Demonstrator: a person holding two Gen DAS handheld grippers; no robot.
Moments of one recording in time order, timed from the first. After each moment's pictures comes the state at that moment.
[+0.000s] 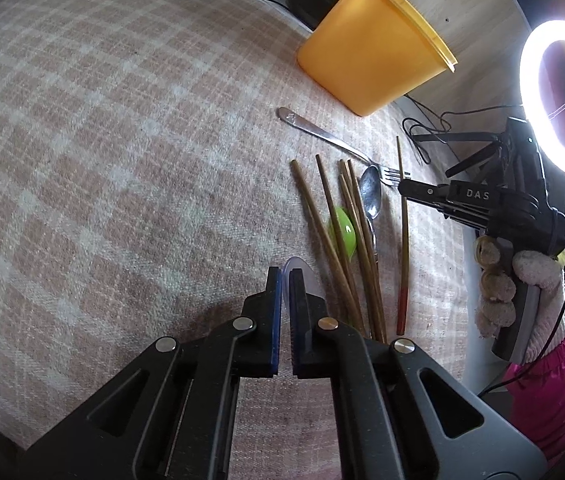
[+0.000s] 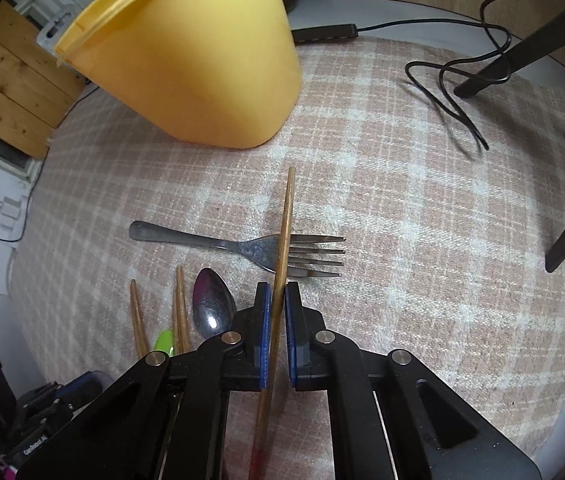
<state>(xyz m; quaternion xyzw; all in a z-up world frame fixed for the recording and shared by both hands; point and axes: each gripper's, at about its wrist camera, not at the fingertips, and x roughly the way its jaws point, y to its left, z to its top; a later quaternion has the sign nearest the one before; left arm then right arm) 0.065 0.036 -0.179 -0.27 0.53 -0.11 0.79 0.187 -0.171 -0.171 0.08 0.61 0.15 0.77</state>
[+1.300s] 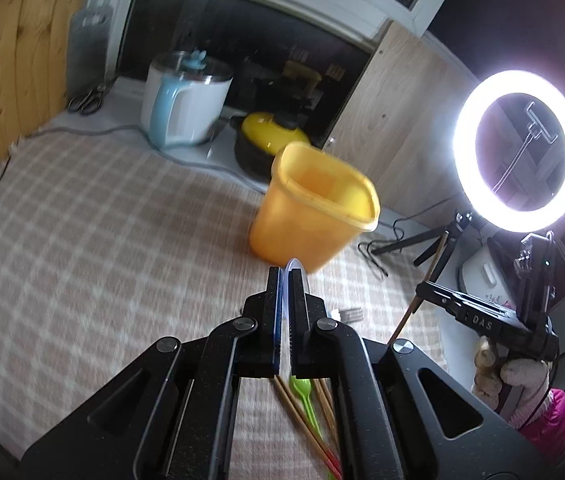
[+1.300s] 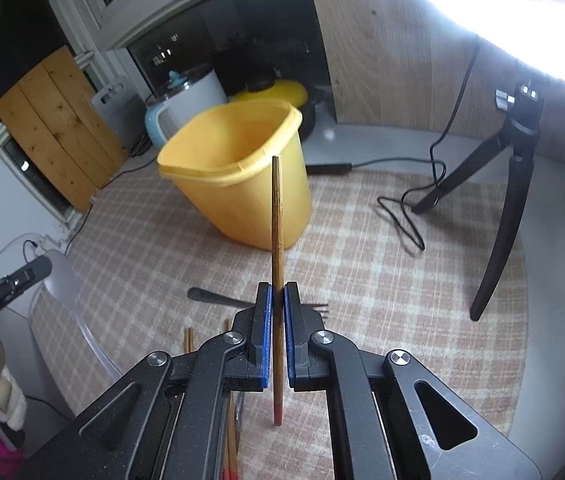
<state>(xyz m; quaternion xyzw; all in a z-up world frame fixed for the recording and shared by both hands) 0.123 0.055 -0.030 -0.18 0.39 -0.12 0.90 0.146 -0.196 -0.065 0.07 0.46 0.16 0.87</state>
